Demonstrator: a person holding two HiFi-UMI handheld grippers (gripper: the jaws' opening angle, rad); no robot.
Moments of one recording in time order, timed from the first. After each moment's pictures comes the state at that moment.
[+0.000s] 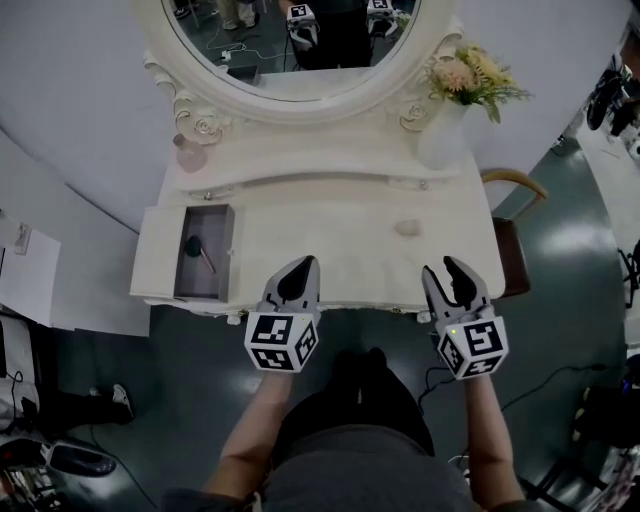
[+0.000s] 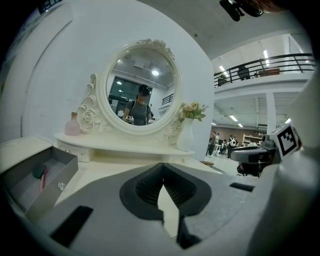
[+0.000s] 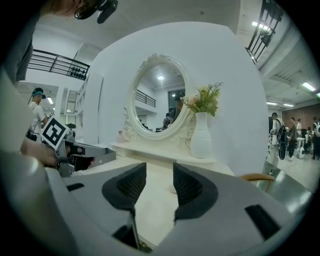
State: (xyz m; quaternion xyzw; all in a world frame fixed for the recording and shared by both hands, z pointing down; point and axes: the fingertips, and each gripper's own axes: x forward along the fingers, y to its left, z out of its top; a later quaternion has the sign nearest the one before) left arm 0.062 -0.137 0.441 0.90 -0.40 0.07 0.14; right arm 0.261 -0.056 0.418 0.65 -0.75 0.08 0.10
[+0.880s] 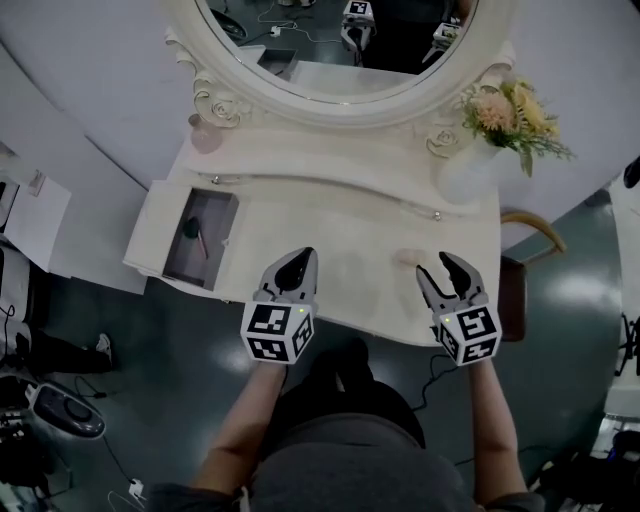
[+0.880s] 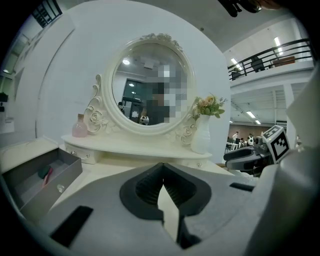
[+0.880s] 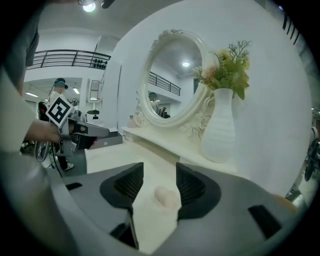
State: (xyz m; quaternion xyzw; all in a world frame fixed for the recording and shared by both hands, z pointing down) left arm 0.089 -0.178 0.444 0.86 -0.48 0.08 0.14; right arm 0.301 -0.144 0.458 0.52 -0.83 0.08 0.19
